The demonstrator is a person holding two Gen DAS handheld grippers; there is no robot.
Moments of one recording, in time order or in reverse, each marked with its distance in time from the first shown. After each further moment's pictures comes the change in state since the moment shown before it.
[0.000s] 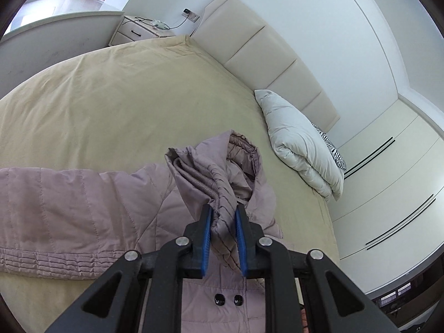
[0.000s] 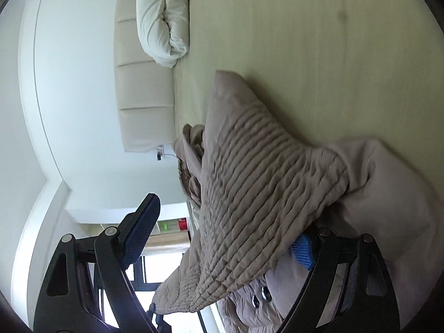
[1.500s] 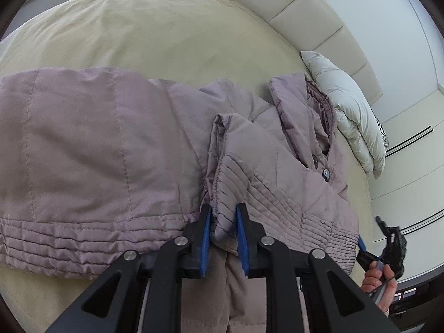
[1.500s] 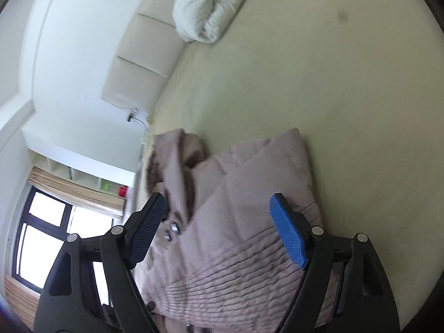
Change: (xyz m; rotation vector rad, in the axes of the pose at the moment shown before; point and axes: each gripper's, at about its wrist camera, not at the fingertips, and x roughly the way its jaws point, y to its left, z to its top) left arm 0.093 0.093 -0.063 -0.053 0.201 0.172; right arm 0.024 0.058 0.060 -0.437 0.094 -0.276
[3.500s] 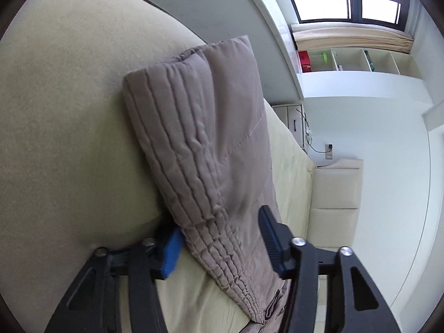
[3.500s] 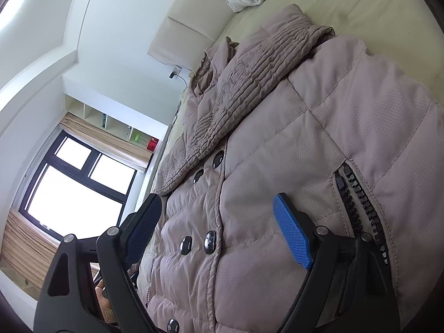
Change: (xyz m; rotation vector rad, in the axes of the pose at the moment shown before) left arm -0.211 0.330 -0.095 -0.983 -0.534 -0.122; right arm -0.106 -0.027 -0.243 -0.189 0.077 0.235
